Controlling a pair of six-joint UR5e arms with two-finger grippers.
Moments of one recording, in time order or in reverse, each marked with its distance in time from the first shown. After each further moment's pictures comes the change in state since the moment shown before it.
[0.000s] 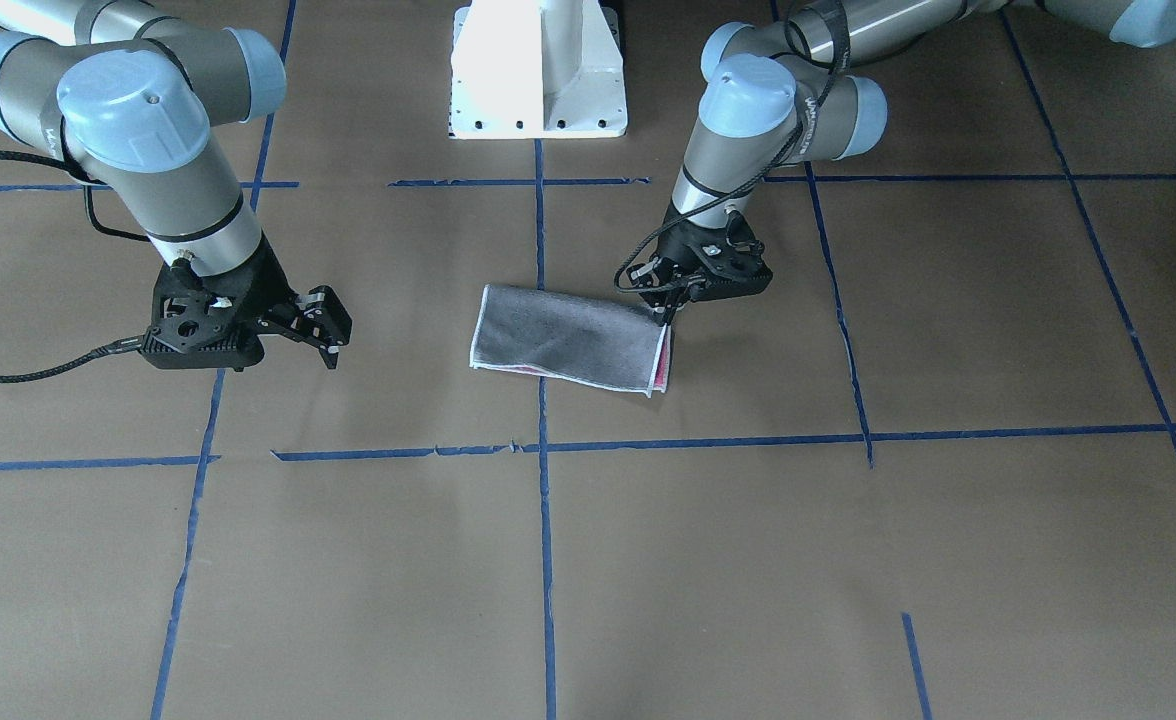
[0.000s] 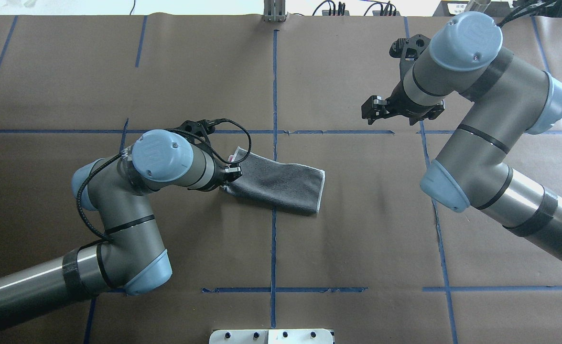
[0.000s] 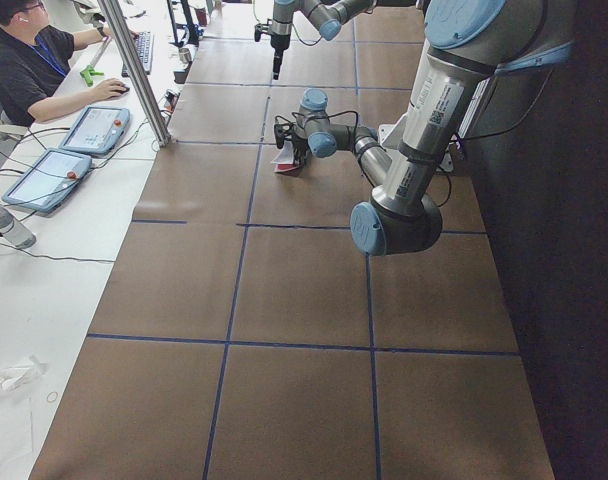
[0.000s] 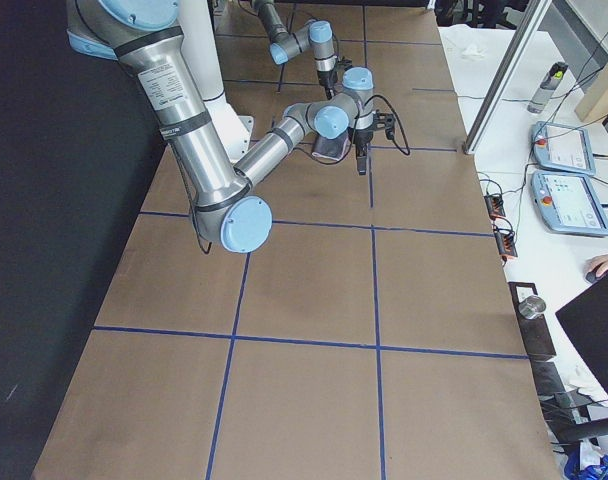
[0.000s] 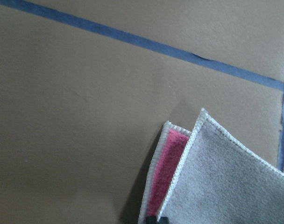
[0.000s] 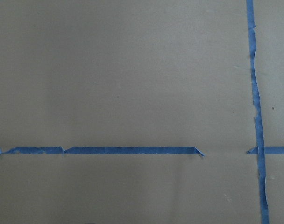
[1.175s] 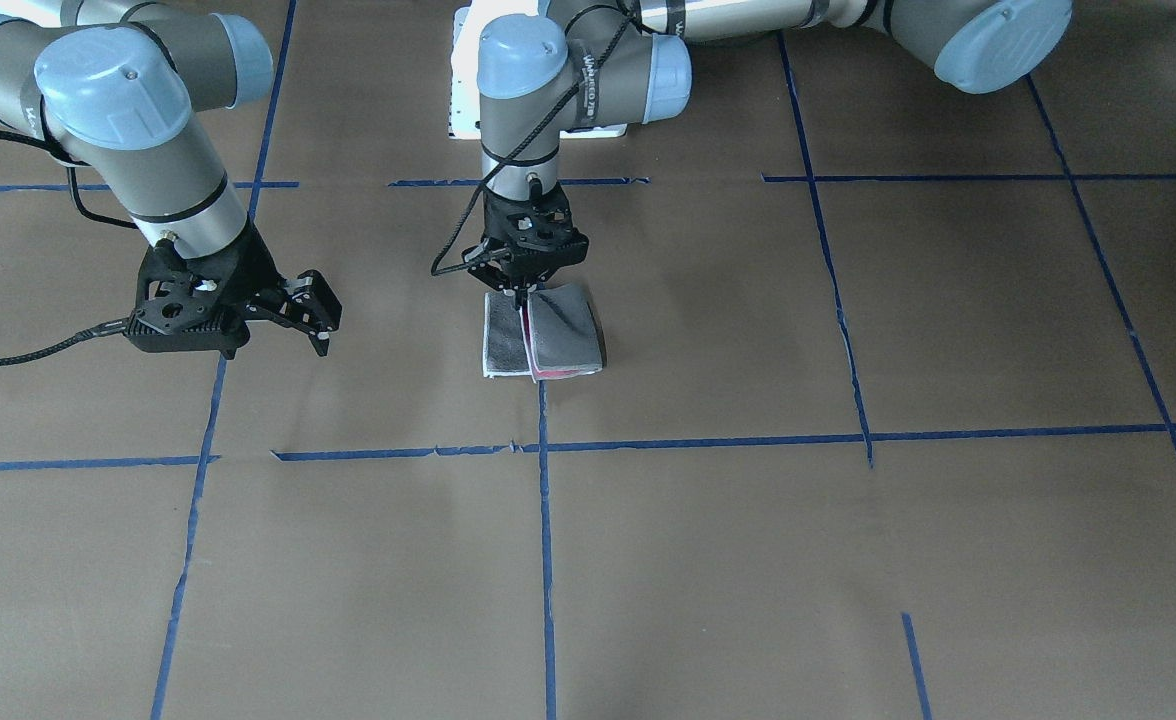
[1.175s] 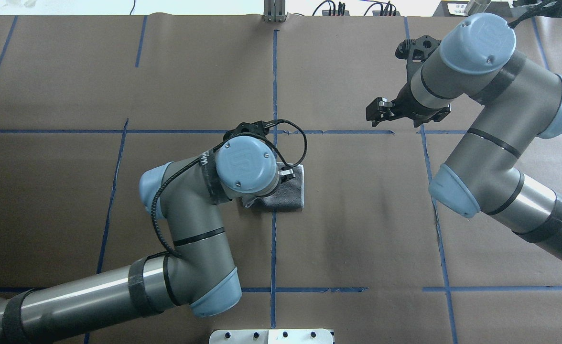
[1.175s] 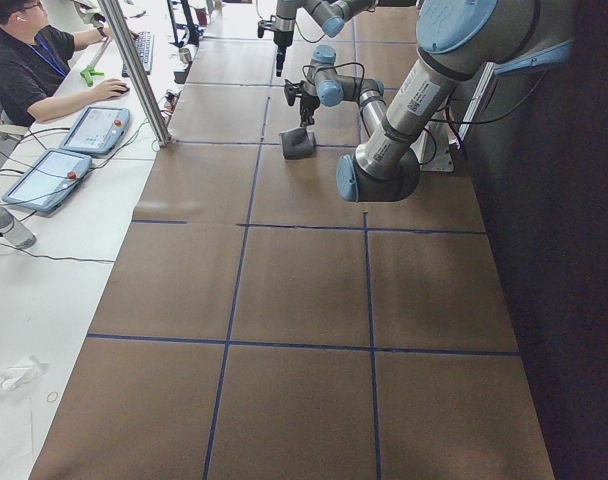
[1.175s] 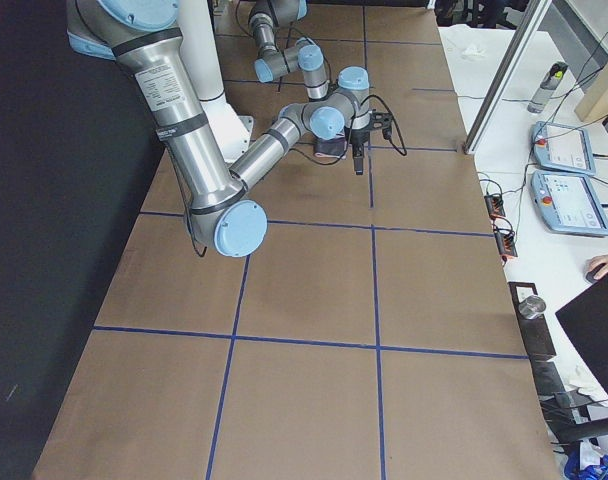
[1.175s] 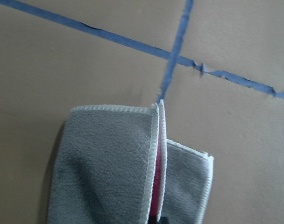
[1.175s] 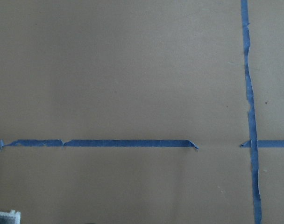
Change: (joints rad) left arm 0.136 -0.455 0.265 0.258 0.157 -0.106; right arm 0.003 -0.035 0.048 0.000 0.004 0.001
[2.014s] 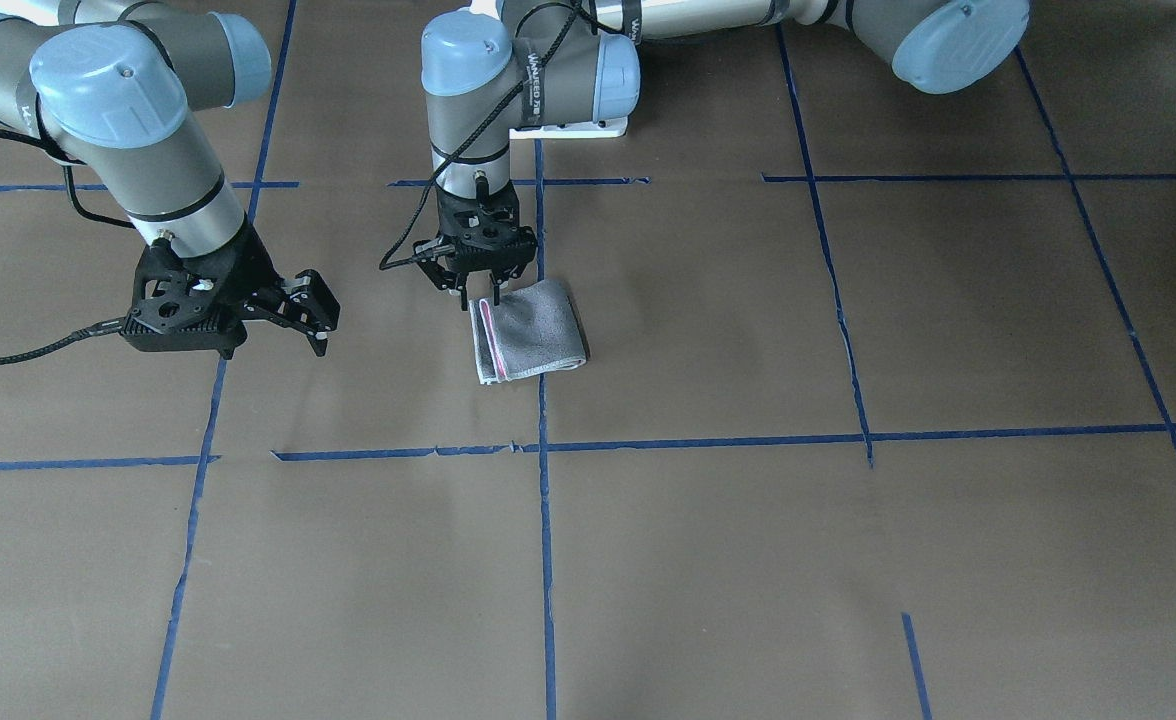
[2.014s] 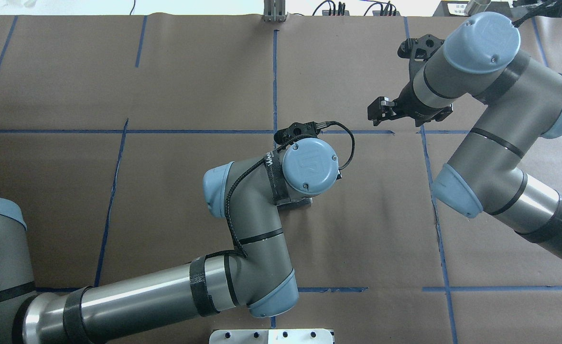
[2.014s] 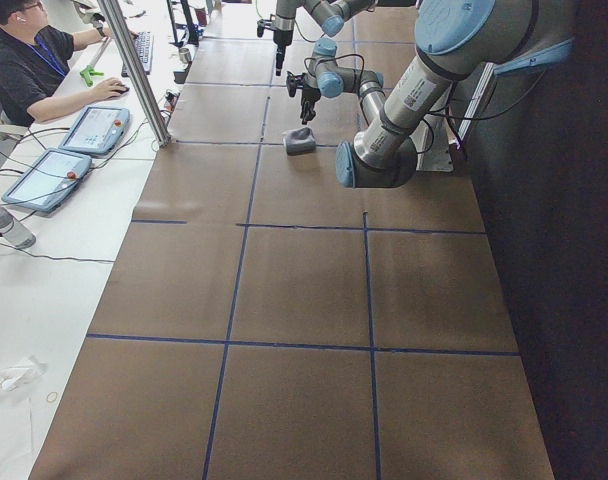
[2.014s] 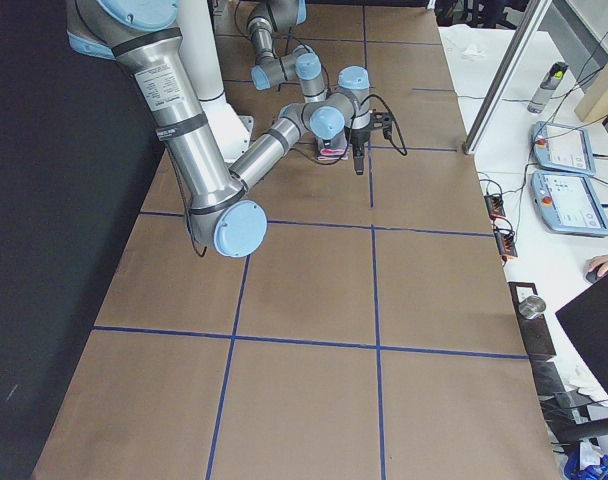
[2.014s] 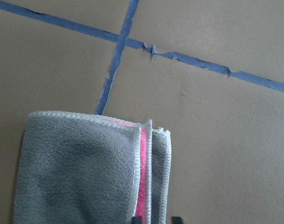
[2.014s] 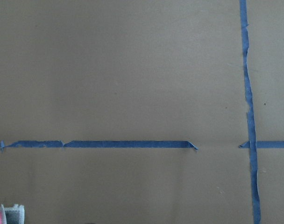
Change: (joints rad) left arm 0.013 -0.071 0.061 -0.009 -0.006 0.062; right arm 0.004 -0.001 0.002 0.000 0.003 -0.001
